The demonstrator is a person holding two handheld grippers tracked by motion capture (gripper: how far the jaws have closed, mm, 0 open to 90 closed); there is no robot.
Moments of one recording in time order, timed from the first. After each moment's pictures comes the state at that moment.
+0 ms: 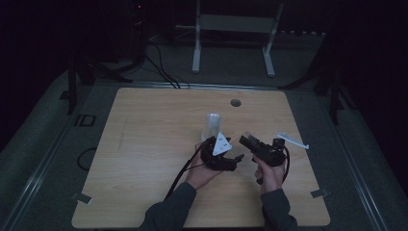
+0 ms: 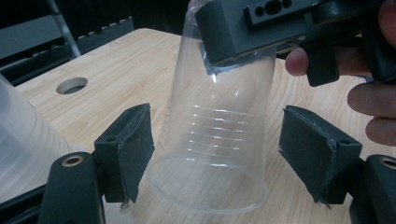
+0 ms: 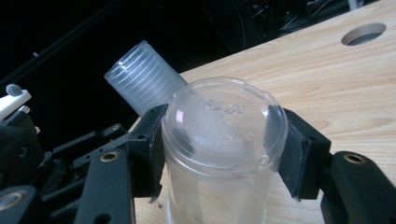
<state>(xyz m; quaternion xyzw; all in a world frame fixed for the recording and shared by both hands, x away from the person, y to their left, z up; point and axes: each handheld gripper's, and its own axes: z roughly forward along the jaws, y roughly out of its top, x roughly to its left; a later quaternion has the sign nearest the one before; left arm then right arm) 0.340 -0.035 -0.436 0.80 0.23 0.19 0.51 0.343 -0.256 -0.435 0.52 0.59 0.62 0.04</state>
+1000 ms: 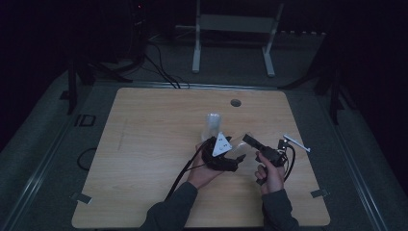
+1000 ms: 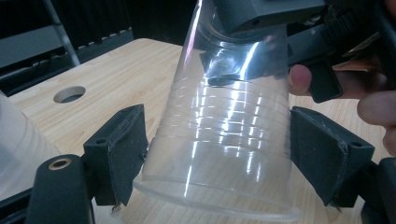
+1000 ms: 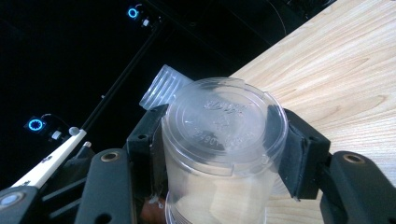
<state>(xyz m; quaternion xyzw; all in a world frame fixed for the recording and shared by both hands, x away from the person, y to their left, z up) 0.342 -0.038 -0.441 0.79 0.23 0.19 0.53 0.349 -0.271 -0.449 0.53 0.50 0.68 -0.09</state>
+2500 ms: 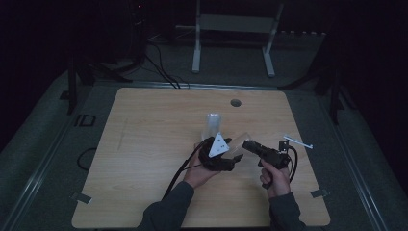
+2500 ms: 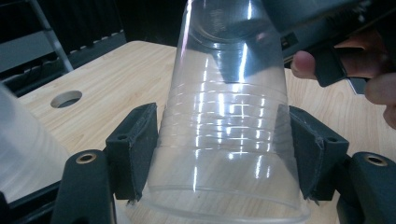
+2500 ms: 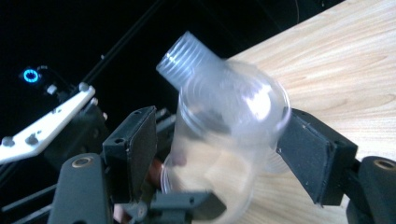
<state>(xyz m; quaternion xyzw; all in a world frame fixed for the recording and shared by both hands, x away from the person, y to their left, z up) 0.340 -0.026 -0.435 0.80 0.21 0.19 0.53 0.339 -0.273 -0.437 0.48 0.58 0.66 -0.08</state>
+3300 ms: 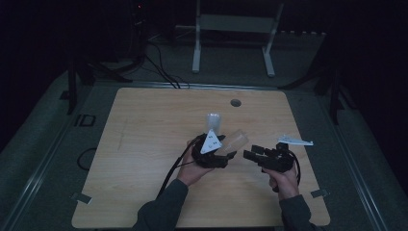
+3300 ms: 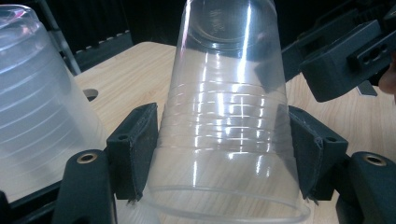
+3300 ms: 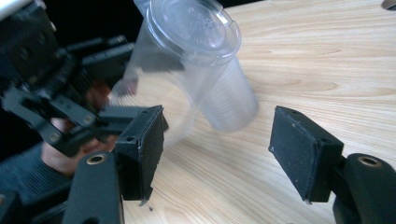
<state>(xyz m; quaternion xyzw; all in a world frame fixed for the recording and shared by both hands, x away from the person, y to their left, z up) 0.343 -0.007 -0.429 0.80 0.21 0.19 0.53 0.330 -0.276 -0.424 0.43 0.71 0.55 0.02</state>
